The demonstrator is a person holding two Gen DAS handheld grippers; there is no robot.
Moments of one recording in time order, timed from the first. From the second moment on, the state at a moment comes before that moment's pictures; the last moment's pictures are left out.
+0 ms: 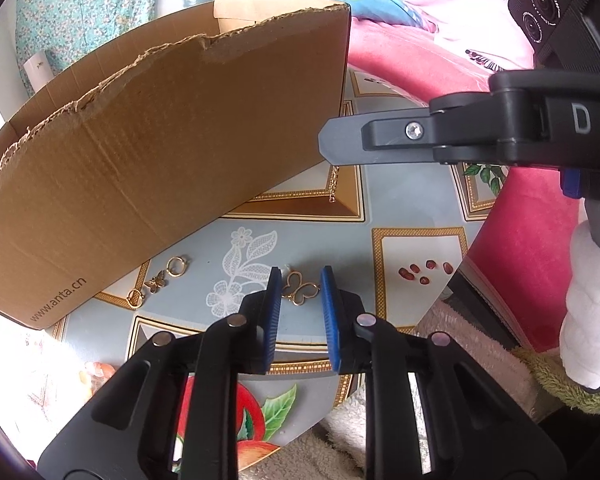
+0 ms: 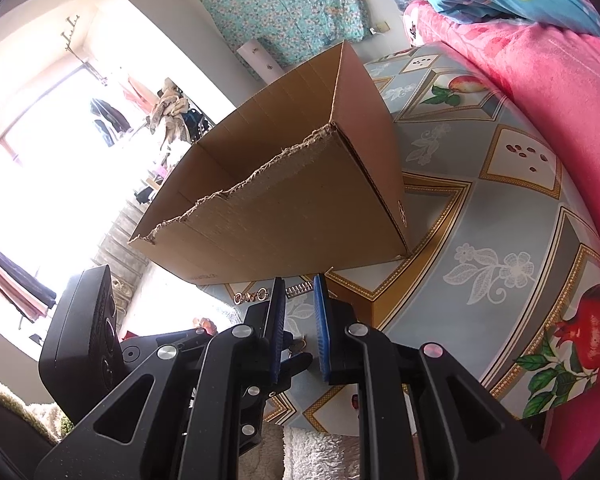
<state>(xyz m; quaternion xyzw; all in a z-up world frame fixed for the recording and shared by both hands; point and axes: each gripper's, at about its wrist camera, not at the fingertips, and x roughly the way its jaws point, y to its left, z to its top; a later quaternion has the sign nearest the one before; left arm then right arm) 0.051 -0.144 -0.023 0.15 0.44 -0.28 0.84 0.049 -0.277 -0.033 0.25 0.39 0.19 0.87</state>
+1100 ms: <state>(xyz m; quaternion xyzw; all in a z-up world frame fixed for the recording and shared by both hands) 0.036 -0.145 -0.028 0.18 0.42 -0.27 0.85 0.041 -0.276 -0.029 0.25 0.39 0.19 0.87</state>
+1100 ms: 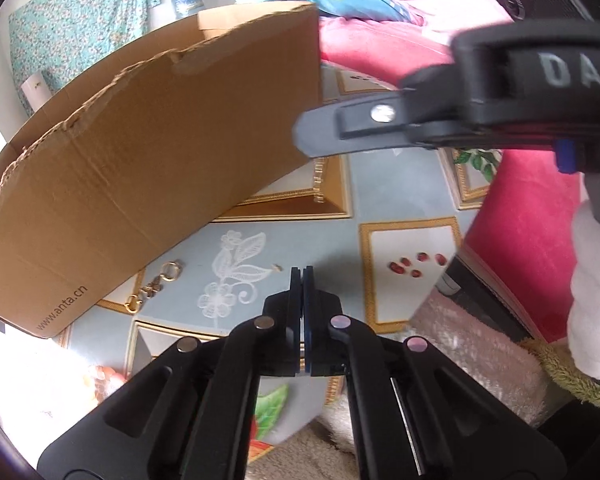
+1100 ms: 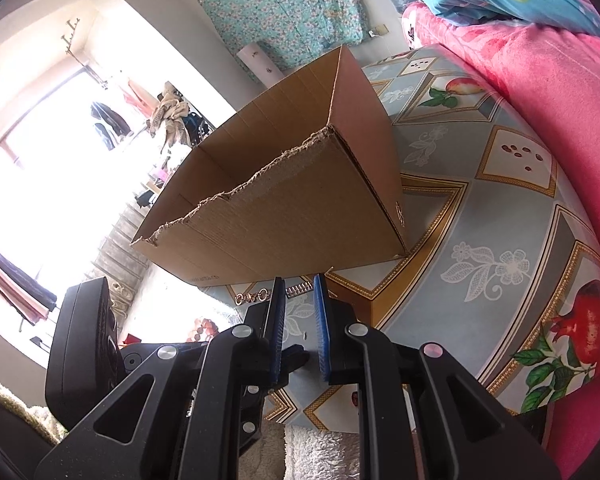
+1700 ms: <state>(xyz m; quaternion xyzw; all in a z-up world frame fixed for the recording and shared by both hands) 0.053 -0.116 -0.015 0.11 0.43 -0.28 0.85 0.043 -0.274 -0.030 0.25 0.39 0.19 0.87</state>
